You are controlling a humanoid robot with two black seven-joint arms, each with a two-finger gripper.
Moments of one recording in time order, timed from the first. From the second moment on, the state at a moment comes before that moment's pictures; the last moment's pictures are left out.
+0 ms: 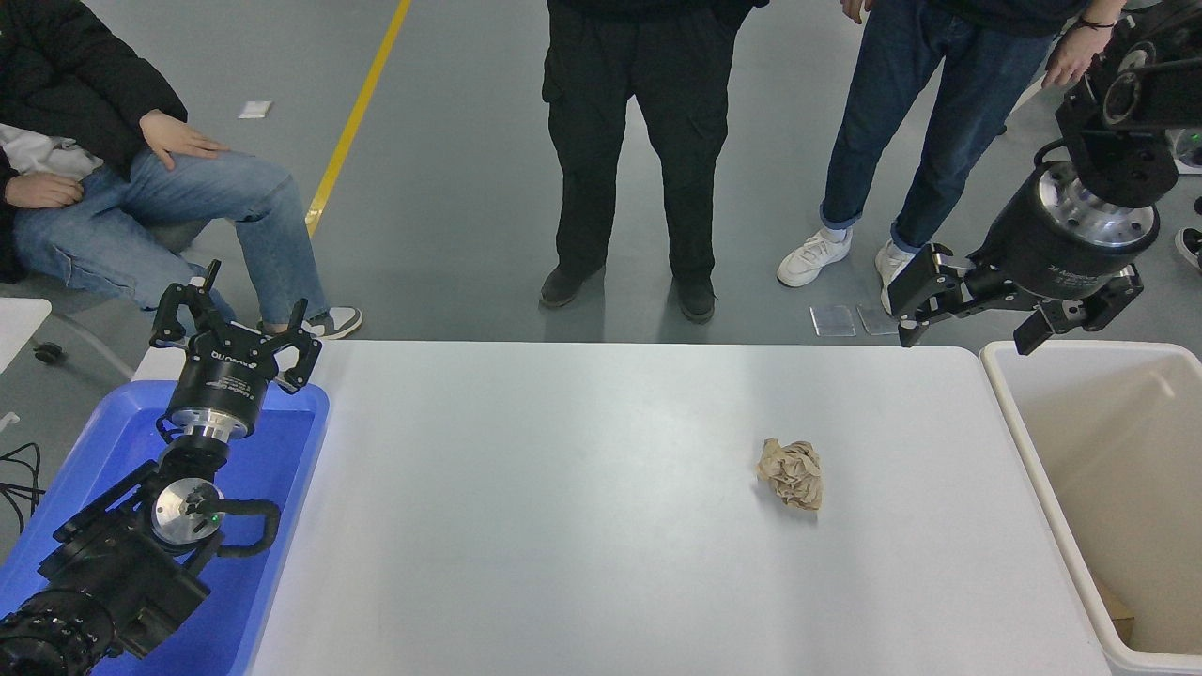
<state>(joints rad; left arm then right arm) -0.60 0.26 -0.88 -0.39 -0.08 -0.65 -0.48 2.28 -0.28 -1.43 1.35 -0.05 0.79 -0.02</state>
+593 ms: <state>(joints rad) -0.60 0.26 -0.88 -0.39 -0.08 -0.65 -0.47 2.29 -0.28 -1.43 1.35 -0.05 0.79 -0.02</state>
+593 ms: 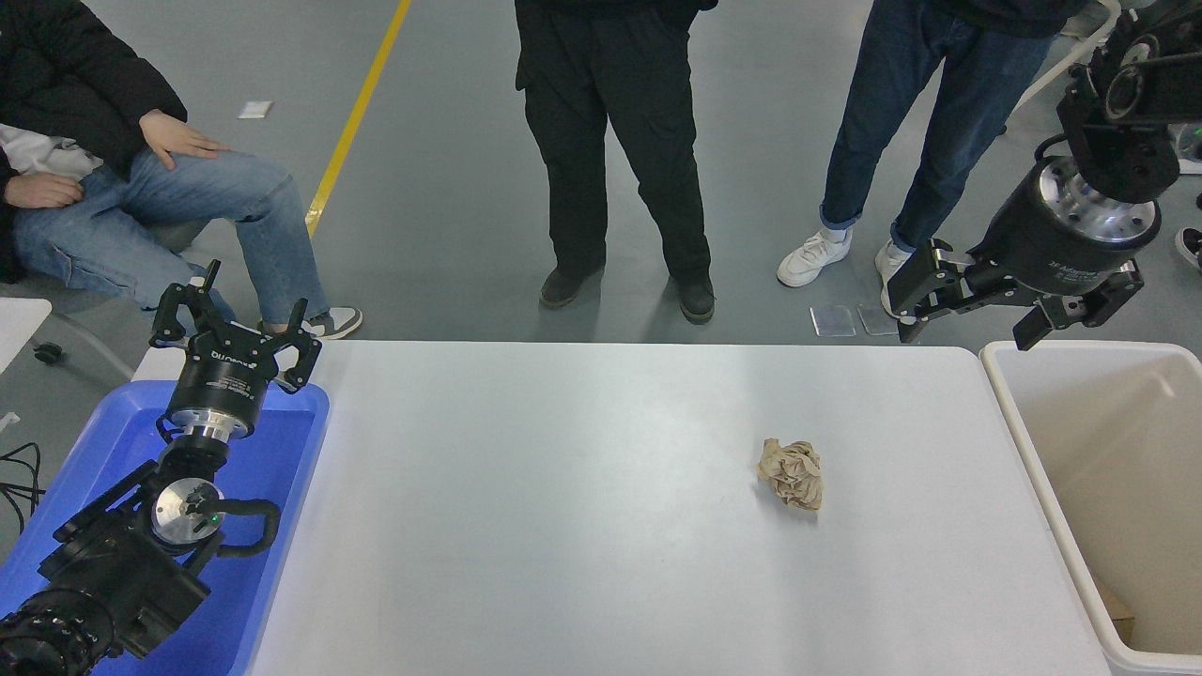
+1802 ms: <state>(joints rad) -0.60 0.26 -0.88 -0.39 -0.08 -0.65 -0.47 2.26 -0.29 -1.43 1.35 -0.04 0.79 -0.02</state>
